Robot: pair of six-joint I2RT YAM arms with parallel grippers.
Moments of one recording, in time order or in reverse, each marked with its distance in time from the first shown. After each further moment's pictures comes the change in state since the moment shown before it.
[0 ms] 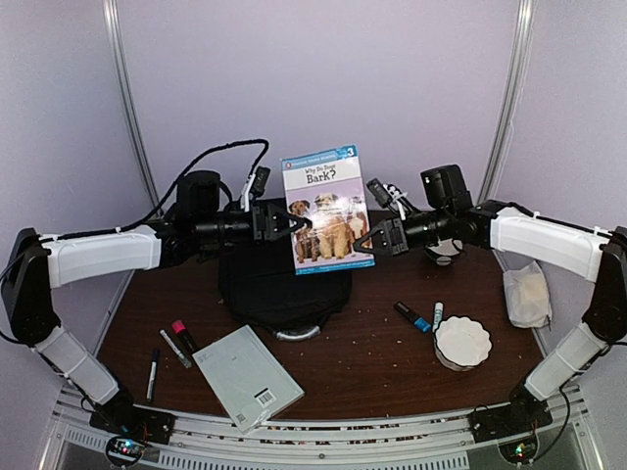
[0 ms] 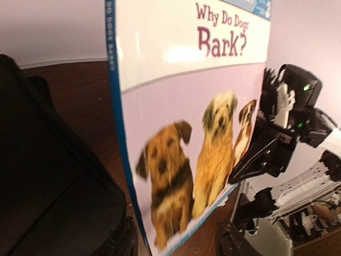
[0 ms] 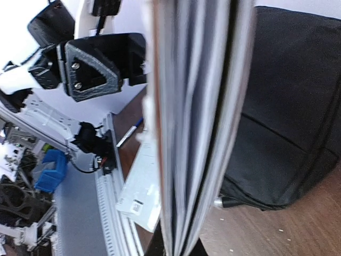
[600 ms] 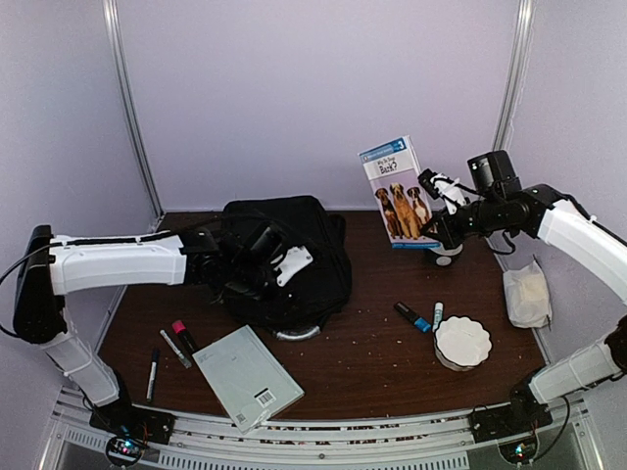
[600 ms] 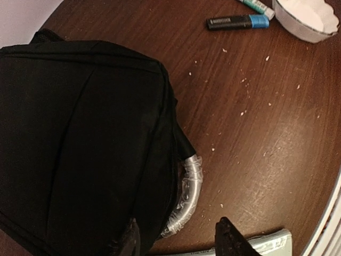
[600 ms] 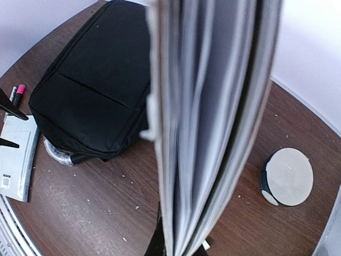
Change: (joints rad) left arm -0.323 0.069 0.136 -0.740 -0.599 0.719; right arm -0.131 -0.224 0.044 -0.413 0.601 -0.437
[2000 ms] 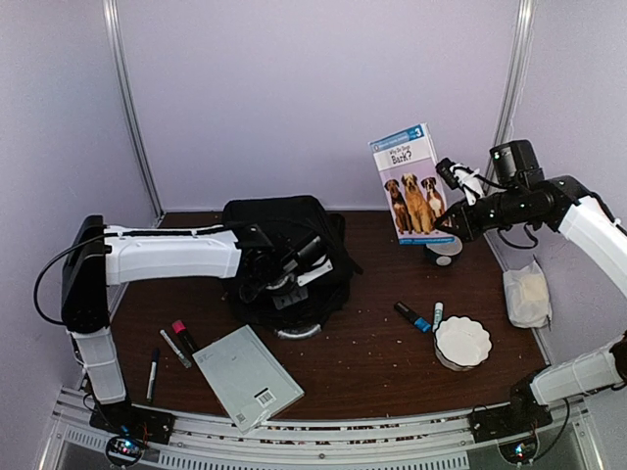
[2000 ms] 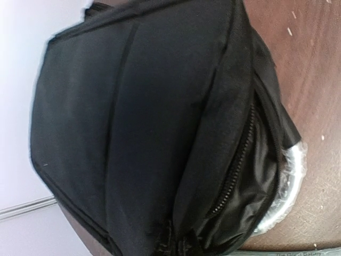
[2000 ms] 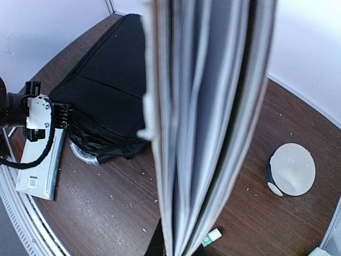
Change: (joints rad) left arm -0.062 0.286 0.275 -0.212 -0.486 0.154; right arm -0.058 -0.071 0.063 -0.142 -0.081 0.023
